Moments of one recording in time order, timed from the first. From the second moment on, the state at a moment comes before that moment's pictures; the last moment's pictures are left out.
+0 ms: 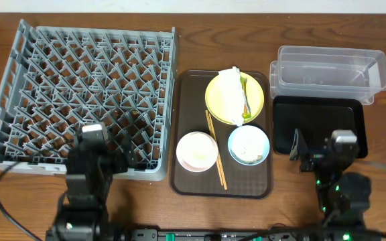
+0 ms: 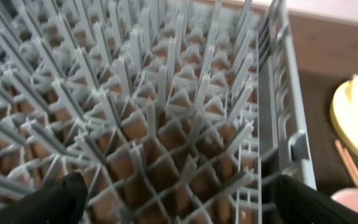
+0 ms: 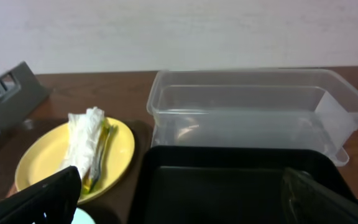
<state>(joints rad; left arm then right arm) -0.03 0.52 0.50 -0.55 -0.06 -0.17 0.04 0.34 0.26 -0.13 0.02 0.09</state>
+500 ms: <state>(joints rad) -0.03 0.79 0.76 -0.80 -0.03 -0.17 0.04 1.07 0.96 -0.69 -0.05 -0.04</state>
